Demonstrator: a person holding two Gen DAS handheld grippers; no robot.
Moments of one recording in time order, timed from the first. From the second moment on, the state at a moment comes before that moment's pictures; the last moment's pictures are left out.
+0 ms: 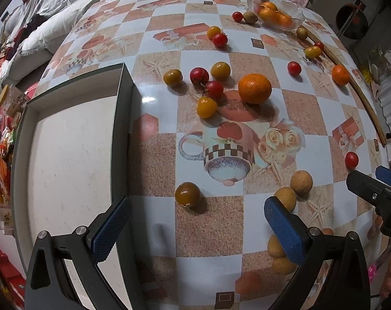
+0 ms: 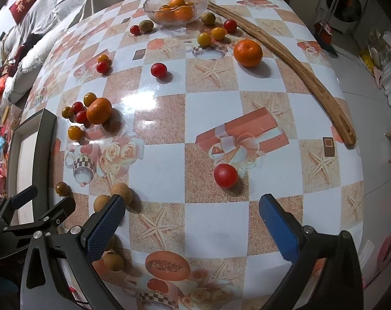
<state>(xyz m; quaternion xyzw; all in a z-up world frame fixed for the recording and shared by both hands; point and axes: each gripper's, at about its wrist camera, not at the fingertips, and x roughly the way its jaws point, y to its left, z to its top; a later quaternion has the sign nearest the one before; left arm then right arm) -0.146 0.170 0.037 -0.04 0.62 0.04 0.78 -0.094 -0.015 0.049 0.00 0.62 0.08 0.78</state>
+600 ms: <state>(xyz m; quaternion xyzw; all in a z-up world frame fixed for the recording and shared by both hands) -0.148 0.179 0.027 -0.03 0.62 0.03 0.78 -0.093 -0.028 0.042 0.00 0.63 0.07 0.77</state>
